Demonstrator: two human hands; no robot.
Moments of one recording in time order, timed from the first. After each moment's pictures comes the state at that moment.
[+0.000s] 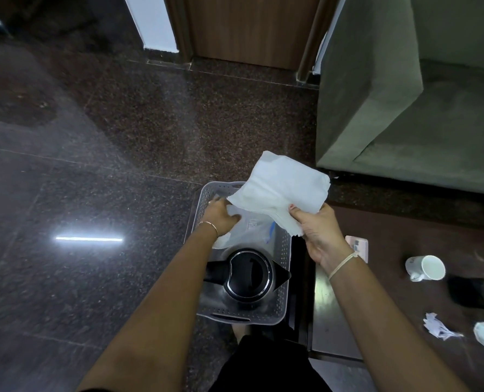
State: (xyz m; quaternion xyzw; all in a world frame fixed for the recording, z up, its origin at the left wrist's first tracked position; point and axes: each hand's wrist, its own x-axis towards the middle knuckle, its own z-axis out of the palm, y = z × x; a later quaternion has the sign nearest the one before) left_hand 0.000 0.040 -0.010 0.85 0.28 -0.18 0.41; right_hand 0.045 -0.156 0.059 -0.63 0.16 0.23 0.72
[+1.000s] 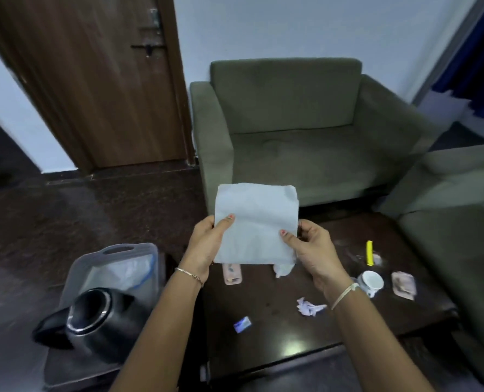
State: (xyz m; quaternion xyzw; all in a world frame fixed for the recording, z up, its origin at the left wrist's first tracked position) left_hand -0.015 -0.317 0.186 0.63 0.15 -0.06 0.76; right_hand -0.015 -0.525 0.180 -0.71 0.05 0.04 0.70
